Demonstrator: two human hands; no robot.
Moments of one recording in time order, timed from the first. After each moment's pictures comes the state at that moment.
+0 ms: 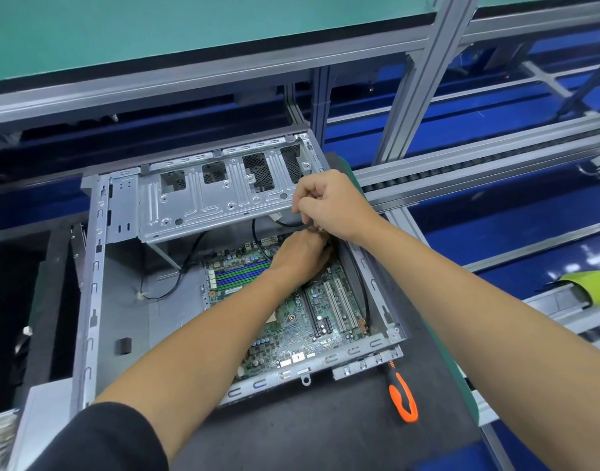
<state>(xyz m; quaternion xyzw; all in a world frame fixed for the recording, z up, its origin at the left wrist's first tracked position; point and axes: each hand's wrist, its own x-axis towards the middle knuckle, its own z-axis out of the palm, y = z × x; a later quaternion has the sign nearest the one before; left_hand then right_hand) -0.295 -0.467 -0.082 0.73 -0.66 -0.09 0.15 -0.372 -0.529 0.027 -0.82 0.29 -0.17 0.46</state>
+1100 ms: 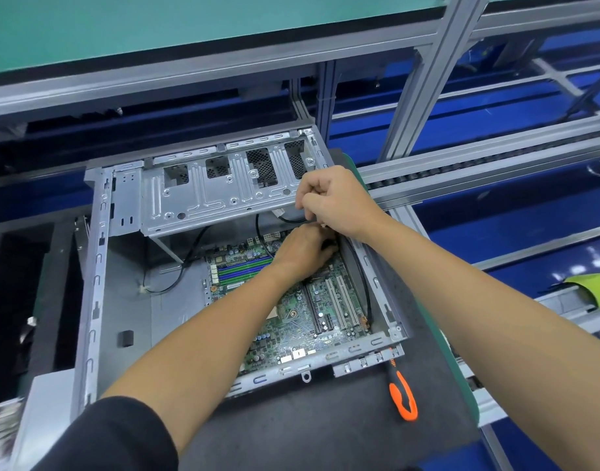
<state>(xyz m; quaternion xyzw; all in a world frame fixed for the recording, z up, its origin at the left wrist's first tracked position) -0.290 -0.469 -0.088 0.73 -0.63 -0.14 0.22 -0.371 -0.531 0.027 -0.83 0.28 -0.16 0.46</state>
